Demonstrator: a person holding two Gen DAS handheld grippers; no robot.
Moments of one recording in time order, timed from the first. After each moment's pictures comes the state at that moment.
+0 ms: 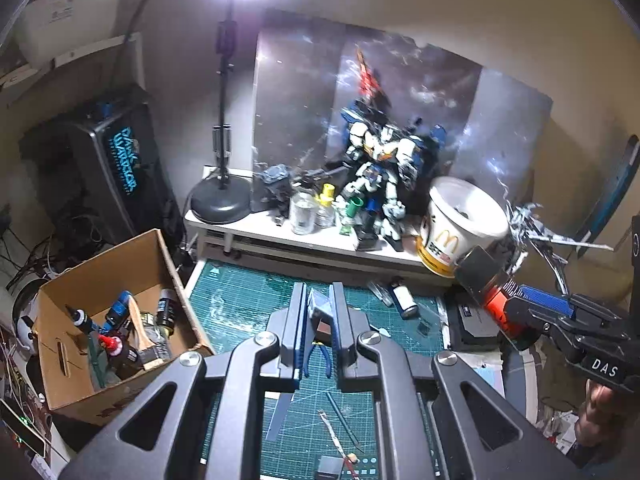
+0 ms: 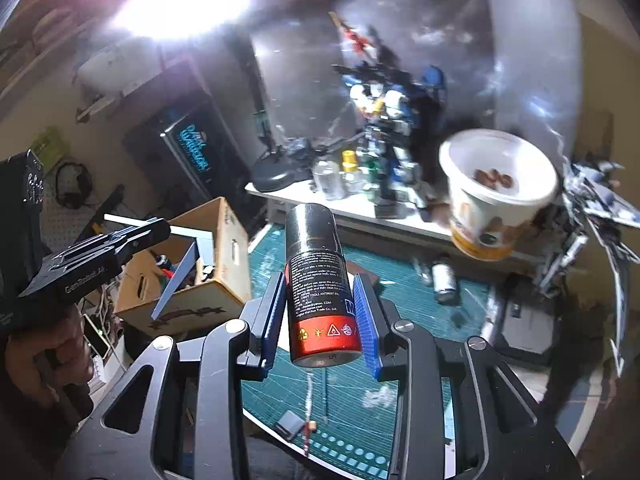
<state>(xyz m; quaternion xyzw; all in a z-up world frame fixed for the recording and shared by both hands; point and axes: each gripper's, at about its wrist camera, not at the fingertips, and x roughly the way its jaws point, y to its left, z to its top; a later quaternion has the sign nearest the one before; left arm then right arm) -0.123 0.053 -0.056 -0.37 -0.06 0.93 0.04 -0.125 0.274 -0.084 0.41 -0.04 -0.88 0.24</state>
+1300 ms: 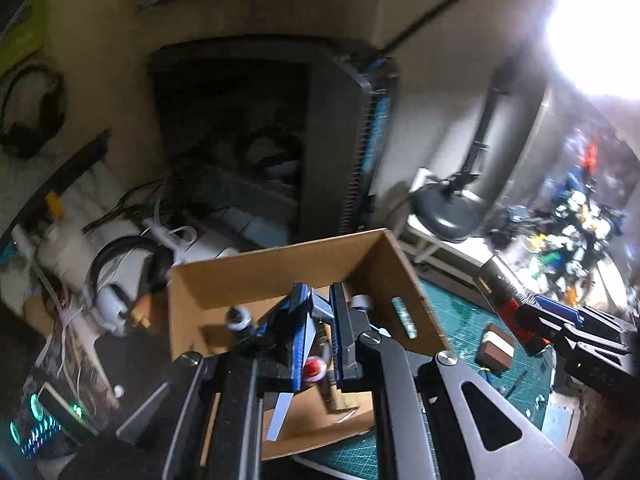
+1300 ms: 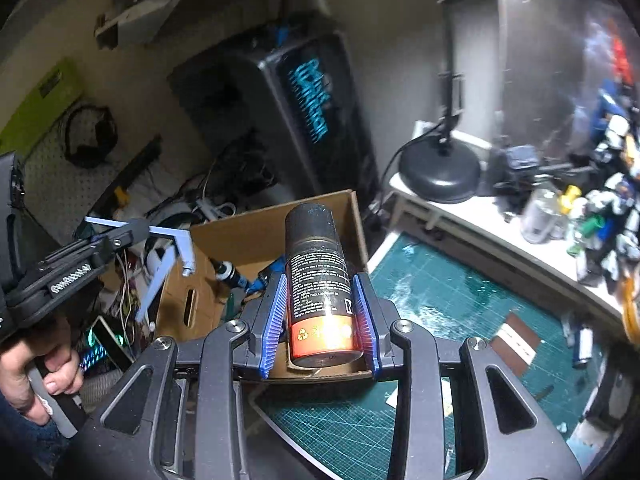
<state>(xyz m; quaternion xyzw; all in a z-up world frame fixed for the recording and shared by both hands) -0.133 -0.261 -0.096 -0.41 -0.13 0.89 -0.14 -0.205 -0.057 -0.135 0.46 0.03 -0.83 0.32</state>
